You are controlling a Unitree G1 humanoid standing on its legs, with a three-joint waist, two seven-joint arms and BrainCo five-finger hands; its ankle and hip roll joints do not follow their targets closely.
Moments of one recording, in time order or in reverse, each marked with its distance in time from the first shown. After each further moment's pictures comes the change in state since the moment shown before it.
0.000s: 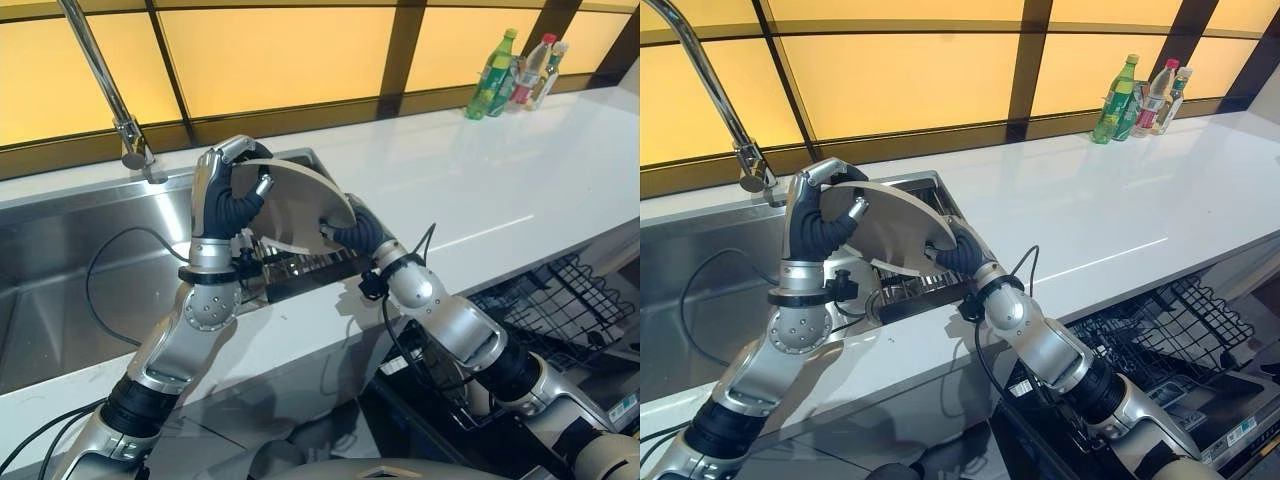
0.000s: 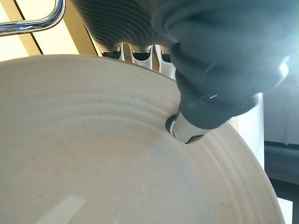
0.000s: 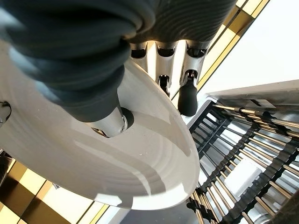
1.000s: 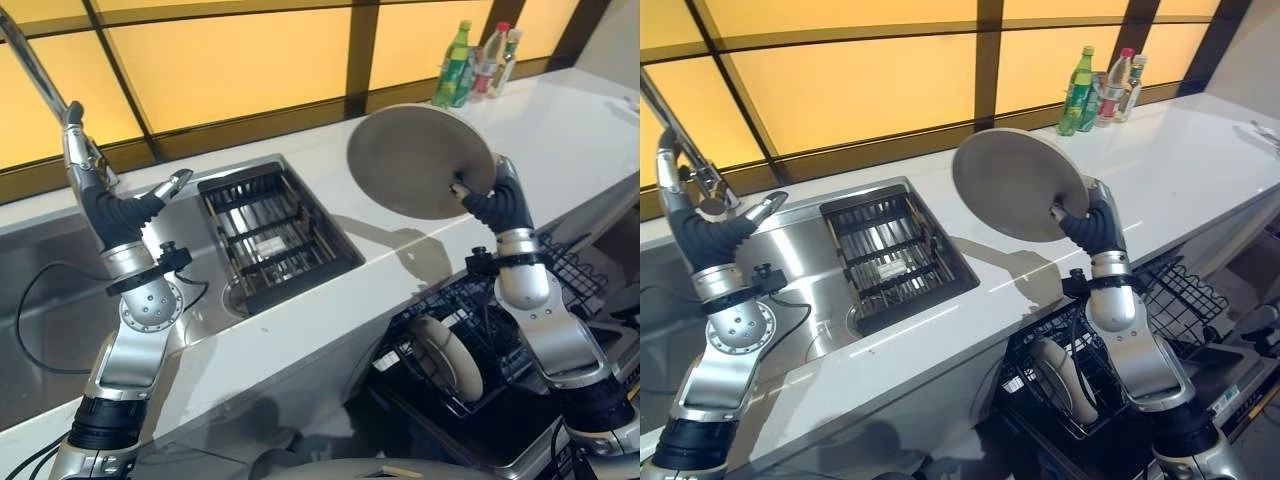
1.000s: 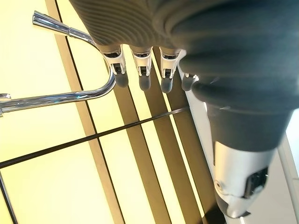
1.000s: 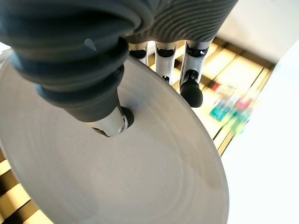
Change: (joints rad) left arm 0.160 -0.014 0.368 0.079 -0.196 -0.012 0.201; right arm 0.381 -0.193 -0.571 -0.094 -0.129 -0.186 -0.104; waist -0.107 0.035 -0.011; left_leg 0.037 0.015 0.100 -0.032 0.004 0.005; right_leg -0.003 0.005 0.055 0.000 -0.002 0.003
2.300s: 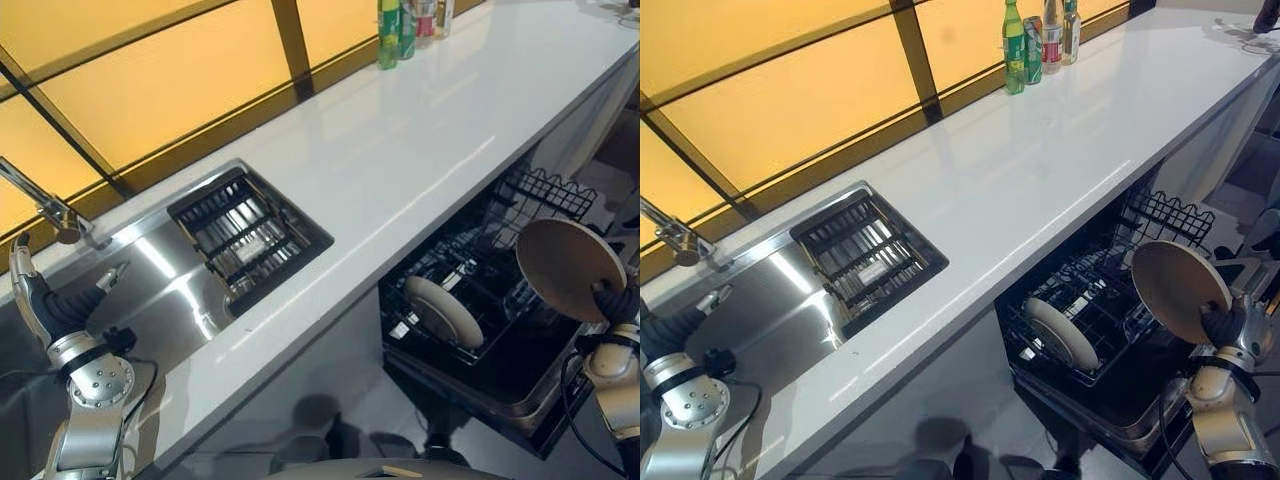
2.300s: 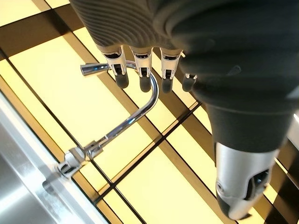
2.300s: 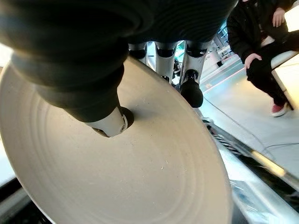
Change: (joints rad) left arm 0.366 -0.066 0.192 0.085 -0.018 0.047 -0.075; right arm 0.343 -0.080 -0.246 0.580 -0.138 -0.048 -0.206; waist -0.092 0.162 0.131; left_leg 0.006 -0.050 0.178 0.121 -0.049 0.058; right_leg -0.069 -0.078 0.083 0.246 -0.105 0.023
